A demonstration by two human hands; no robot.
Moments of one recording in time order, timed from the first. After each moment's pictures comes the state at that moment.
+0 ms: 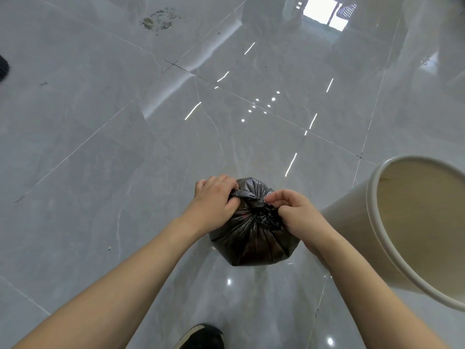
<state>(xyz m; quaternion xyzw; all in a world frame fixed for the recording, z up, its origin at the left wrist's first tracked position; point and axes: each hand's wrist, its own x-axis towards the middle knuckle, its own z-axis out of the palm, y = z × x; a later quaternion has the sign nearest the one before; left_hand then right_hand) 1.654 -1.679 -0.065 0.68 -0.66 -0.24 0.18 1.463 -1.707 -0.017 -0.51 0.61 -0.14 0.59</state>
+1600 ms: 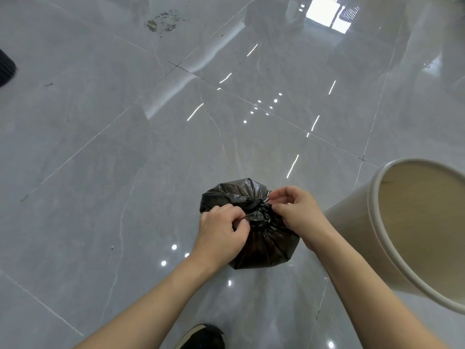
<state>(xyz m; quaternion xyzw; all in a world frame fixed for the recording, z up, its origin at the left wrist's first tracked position) 1.619 -1.627 -0.057 0.72 -0.56 -0.29 0.28 1.469 -1.712 -0.021 -0.53 0.64 -0.18 0.53</state>
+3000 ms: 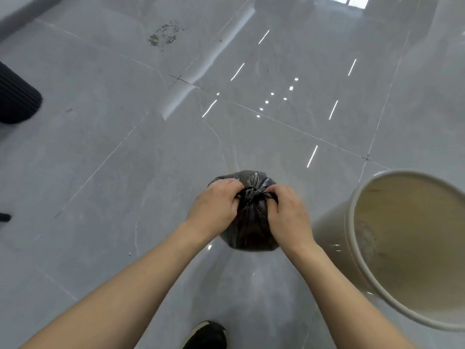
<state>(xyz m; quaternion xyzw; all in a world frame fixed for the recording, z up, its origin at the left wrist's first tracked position) 1.629 -1.702 0.007 0.70 -0.66 -0.23 0.16 1.466 -1.727 0.001 -0.72 0.60 -0.19 0.30</state>
